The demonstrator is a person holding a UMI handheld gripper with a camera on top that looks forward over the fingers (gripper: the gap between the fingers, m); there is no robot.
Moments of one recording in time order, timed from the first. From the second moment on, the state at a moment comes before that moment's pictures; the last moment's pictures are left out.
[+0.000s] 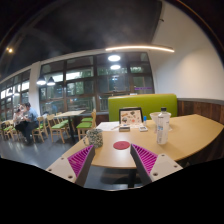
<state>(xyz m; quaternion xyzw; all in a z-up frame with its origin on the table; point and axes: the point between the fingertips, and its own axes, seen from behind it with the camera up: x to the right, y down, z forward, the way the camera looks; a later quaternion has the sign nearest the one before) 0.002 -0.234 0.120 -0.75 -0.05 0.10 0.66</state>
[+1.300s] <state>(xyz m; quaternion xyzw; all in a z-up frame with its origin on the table) 0.222 0.073 0.067 -0.77 0.03 -0.05 0.63</state>
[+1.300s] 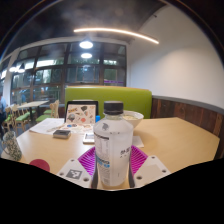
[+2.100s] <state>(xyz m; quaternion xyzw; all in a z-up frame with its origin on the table) -0.043 0.048 0.191 -0.35 -0.59 -0.66 0.29</state>
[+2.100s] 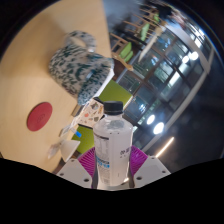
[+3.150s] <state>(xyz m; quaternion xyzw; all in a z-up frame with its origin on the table) -0.021 0.043 0.071 -0.76 -0.09 0.11 0.63</state>
